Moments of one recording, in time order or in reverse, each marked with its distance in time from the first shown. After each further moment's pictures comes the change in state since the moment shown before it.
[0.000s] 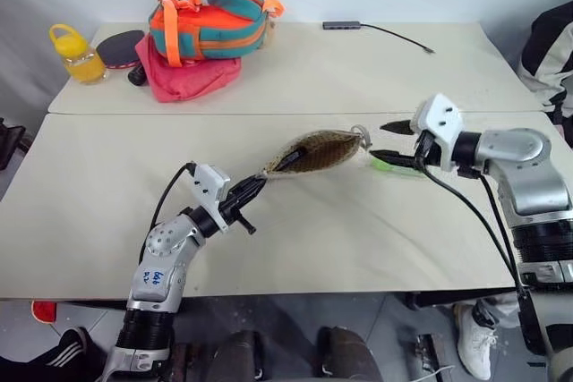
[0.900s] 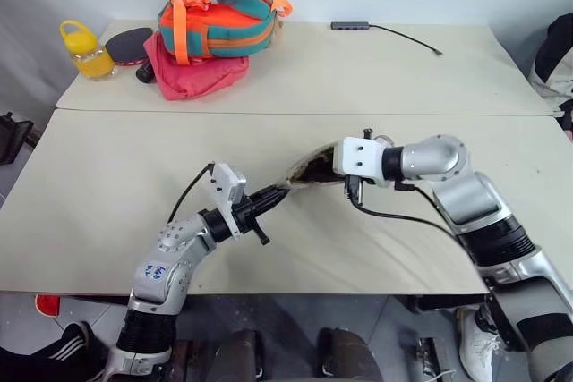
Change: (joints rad) left arm -0.003 0.005 -0.039 -0.172 -0.209 0.357 -0.064; right arm -0.095 0.055 0.293 -0.114 -0.170 -0.027 0.094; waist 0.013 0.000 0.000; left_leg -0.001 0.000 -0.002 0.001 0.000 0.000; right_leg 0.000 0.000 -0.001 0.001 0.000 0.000
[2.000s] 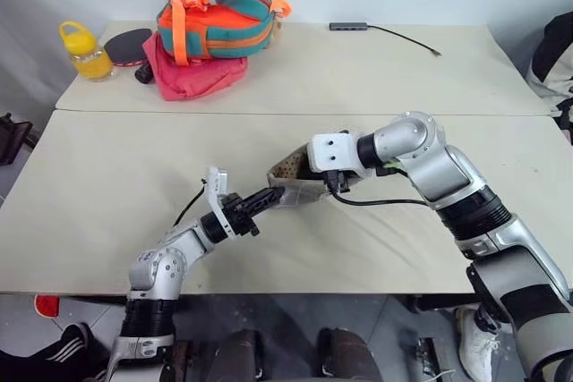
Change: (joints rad) left arm -0.064 -0.042 0.127 0.219 -0.246 0.209 -0.025; right arm -0.144 0.117 0.147 0.179 -0.208 -0.073 0.044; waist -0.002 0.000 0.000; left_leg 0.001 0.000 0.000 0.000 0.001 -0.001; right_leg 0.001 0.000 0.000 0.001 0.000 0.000
